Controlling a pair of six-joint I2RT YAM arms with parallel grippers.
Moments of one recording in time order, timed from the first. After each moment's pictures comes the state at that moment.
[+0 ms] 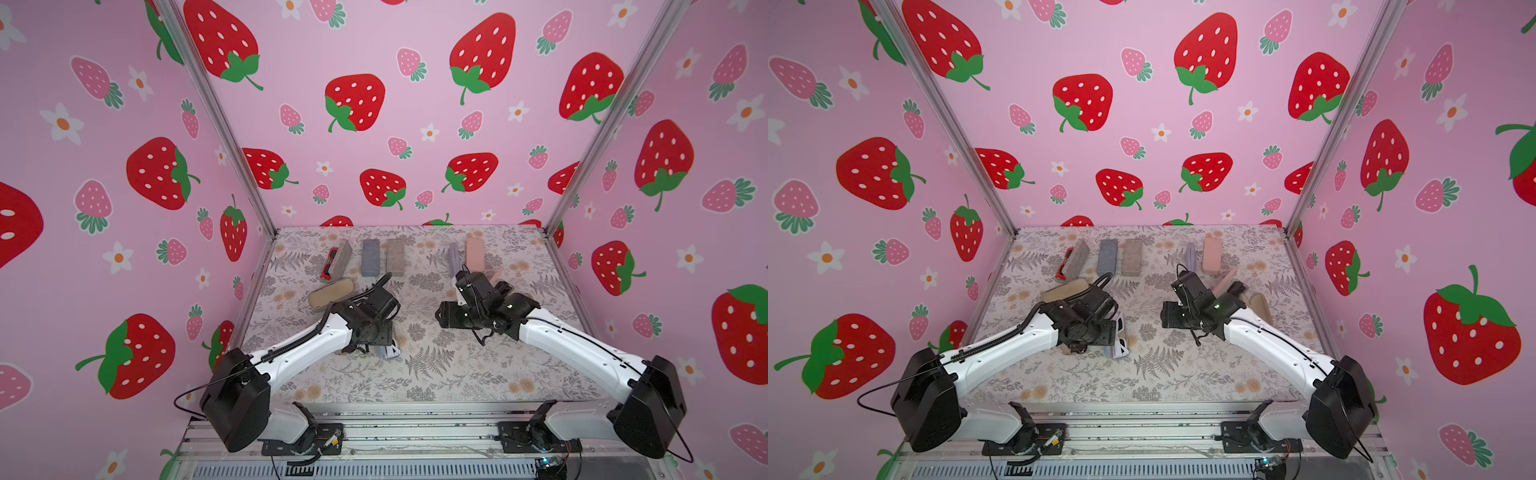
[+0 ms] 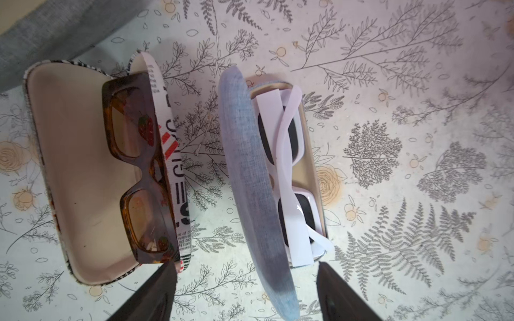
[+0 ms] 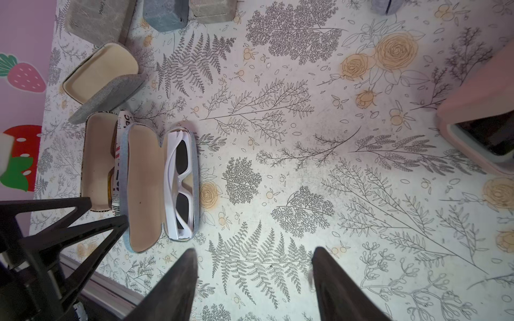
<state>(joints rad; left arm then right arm) -0.71 1.42 1.00 -0.82 -0.18 -0.65 0.75 1.34 1.06 -0.69 0.13 0.65</state>
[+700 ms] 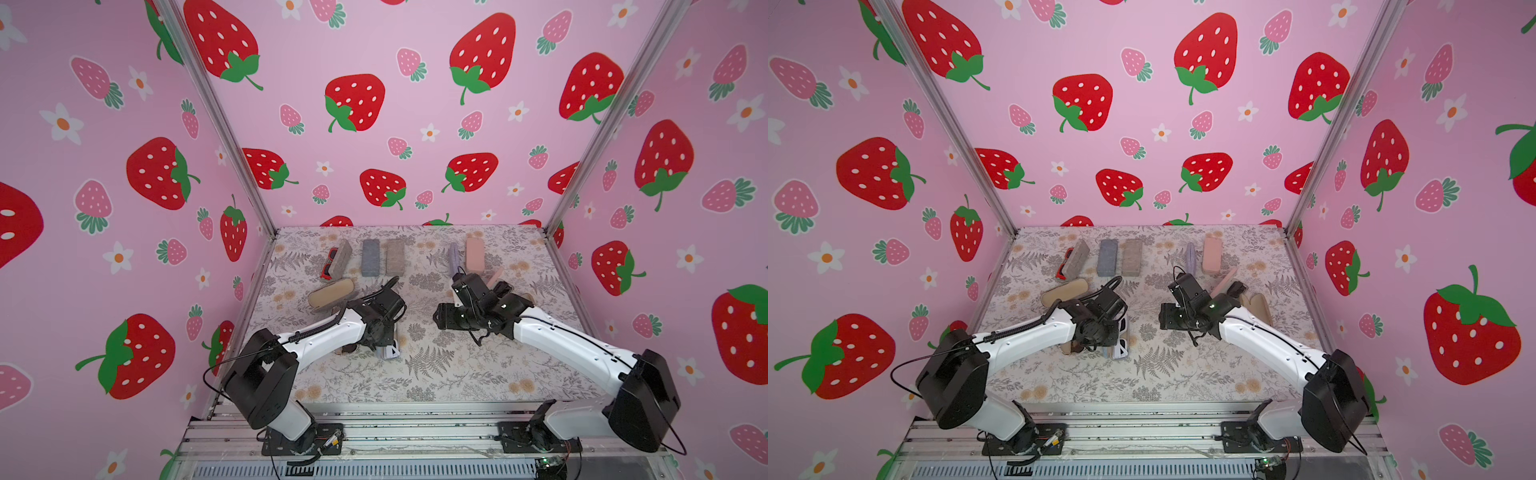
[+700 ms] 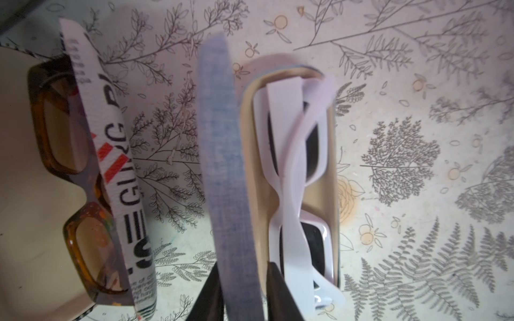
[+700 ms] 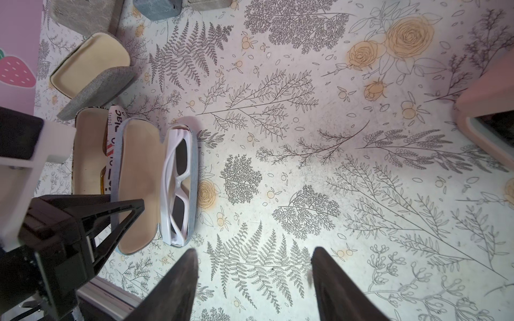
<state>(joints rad) -0.71 1.56 1.00 -0.74 -0.15 -0.65 0.75 1.37 1.04 -0.67 0.12 0.66</state>
